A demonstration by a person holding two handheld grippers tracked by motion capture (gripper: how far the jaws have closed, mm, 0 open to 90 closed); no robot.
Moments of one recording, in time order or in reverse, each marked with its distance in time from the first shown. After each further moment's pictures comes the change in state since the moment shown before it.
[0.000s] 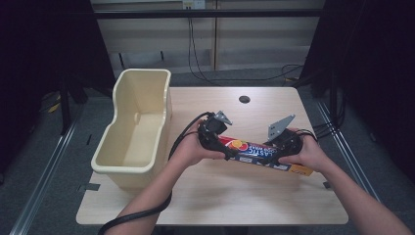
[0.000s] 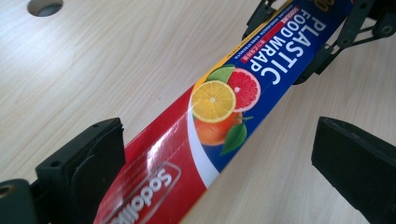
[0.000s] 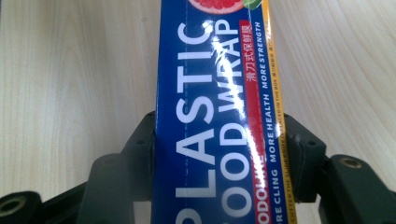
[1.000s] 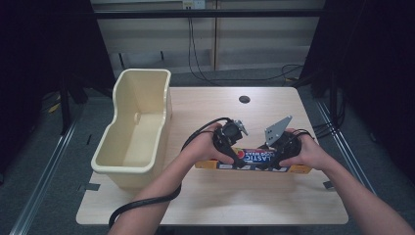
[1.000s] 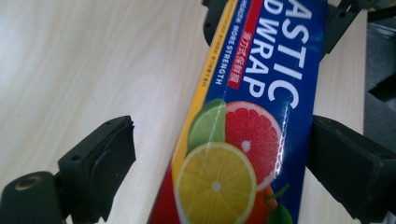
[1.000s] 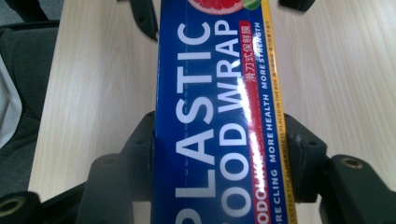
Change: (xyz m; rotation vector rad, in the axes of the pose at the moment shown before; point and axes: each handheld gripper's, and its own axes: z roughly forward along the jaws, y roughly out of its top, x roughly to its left) left arm -0.009 0.015 0.039 0.181 -0.189 0.145; right arm 0.011 0.014 -0.004 -0.018 0.104 -0.148
